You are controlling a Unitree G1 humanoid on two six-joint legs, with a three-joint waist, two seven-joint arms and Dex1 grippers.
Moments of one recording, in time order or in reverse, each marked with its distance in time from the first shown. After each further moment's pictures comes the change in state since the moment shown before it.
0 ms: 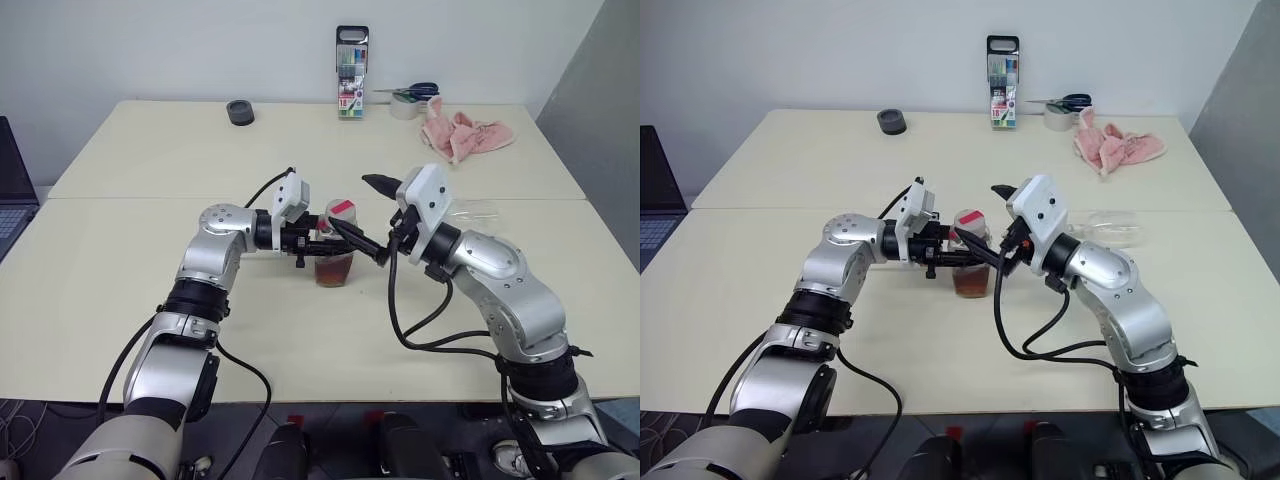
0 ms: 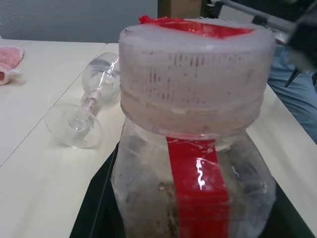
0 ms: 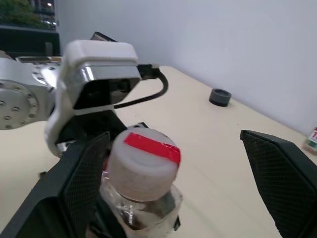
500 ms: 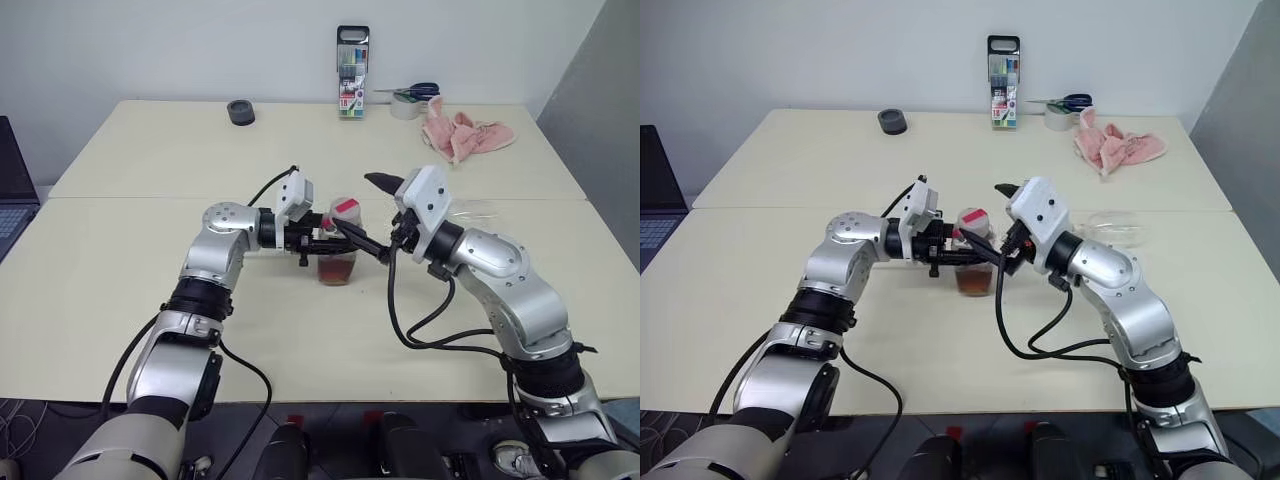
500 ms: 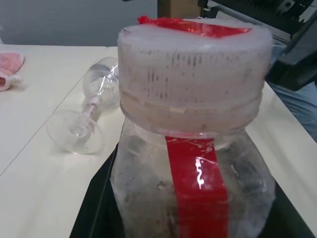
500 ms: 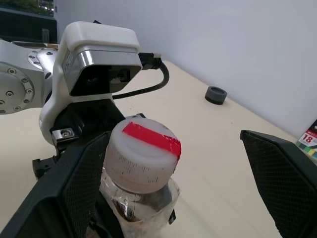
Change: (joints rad) left arm -0.007 -0.013 -0.001 0.000 0.006 -0.018 0.013; right arm 0.013 -0.063 -0.010 -0.025 0.013 0.000 0.022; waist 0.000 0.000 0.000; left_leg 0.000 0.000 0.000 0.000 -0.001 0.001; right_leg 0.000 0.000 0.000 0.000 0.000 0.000
